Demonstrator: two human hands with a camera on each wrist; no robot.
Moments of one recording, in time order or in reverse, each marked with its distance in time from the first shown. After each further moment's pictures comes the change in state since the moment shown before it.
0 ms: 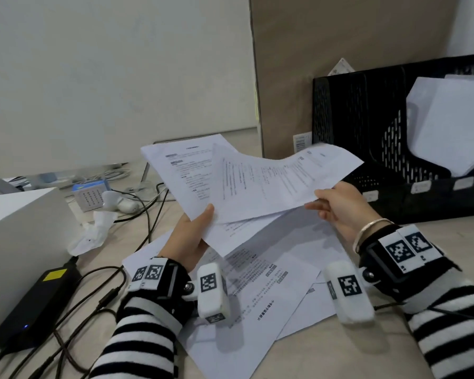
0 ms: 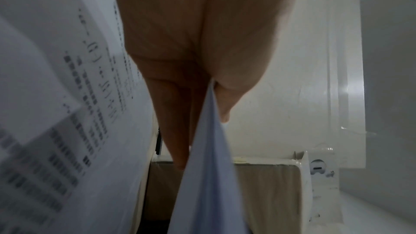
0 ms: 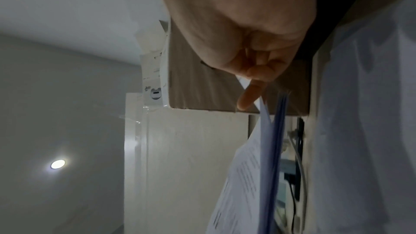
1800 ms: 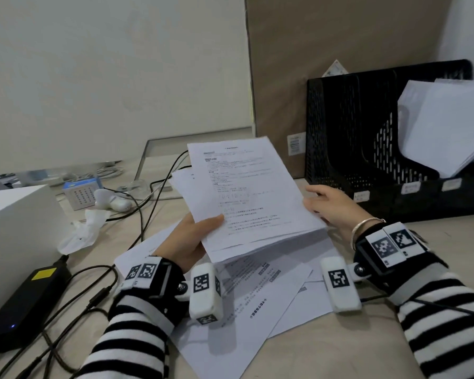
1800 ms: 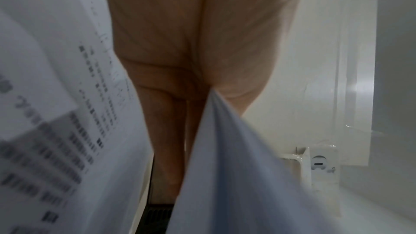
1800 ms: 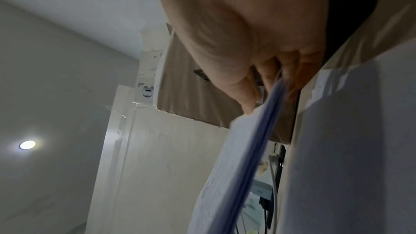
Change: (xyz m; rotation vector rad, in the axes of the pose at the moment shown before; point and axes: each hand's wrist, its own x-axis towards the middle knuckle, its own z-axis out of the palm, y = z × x) left_hand -0.002 -0.001 0.004 0.053 -0.178 -0.094; right_hand 0.010 0.010 -0.018 -0.414 -0.123 -0.046
